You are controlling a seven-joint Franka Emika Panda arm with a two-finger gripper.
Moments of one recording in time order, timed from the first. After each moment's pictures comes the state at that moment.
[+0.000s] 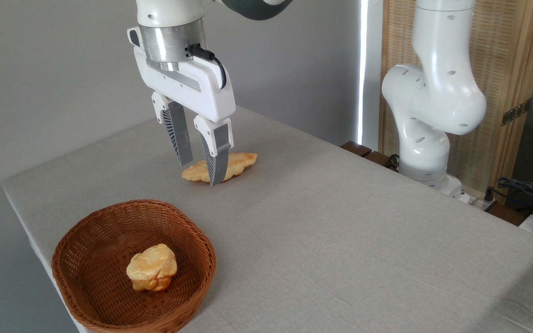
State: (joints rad) arm -0.22 -0.06 0.10 -1.78 -0.06 1.75 0.62
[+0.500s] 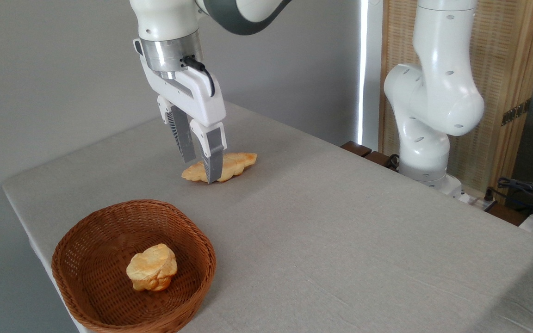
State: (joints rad) arm -0.32 -0.08 0.08 -1.87 -0.06 1.80 0.62
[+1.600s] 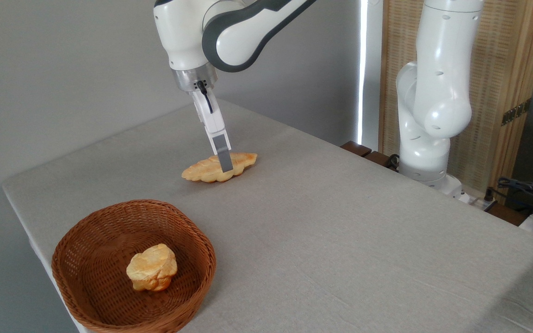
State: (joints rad) arm -0.66 -0.13 0.08 -2.19 -0.10 1.99 0.61
